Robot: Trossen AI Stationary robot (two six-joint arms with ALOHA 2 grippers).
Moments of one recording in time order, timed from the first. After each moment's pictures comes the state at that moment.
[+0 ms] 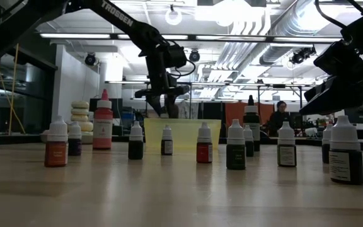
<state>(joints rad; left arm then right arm) 0.62 2.10 1.82 -0.82 -0.22 -0.45 0.00 0.49 0.01 0.05 0.01 0.13</state>
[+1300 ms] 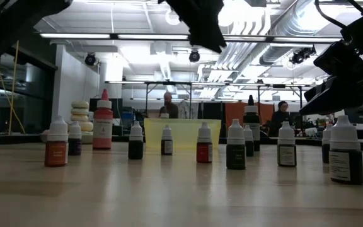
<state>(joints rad) 0.32 2.14 2.35 -0.98 0.14 0.22 0.00 0.49 0.01 0.05 0.01 0.13</state>
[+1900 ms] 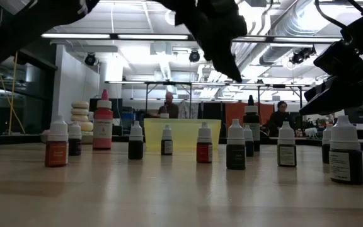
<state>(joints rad) 0.23 2.32 2.35 -1.04 0.33 0.50 0.00 0.49 0.01 0.05 0.01 0.13</state>
